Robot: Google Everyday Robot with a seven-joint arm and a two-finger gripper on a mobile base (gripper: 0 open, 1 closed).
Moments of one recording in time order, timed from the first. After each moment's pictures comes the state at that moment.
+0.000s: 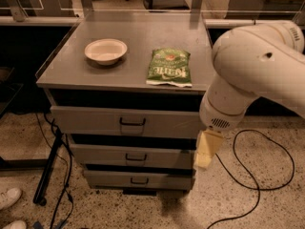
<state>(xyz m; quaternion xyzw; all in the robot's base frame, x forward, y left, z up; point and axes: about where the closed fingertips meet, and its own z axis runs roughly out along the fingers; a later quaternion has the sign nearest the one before) 0.456 -0.141 0.808 -0.60 0.80 -0.02 0.10</state>
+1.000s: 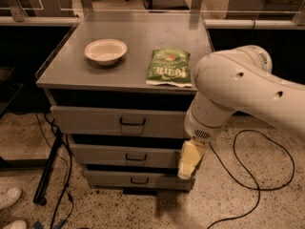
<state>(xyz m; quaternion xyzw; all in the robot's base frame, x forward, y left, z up) 0.458 -0.107 0.763 -0.60 0.80 0.01 0.10</state>
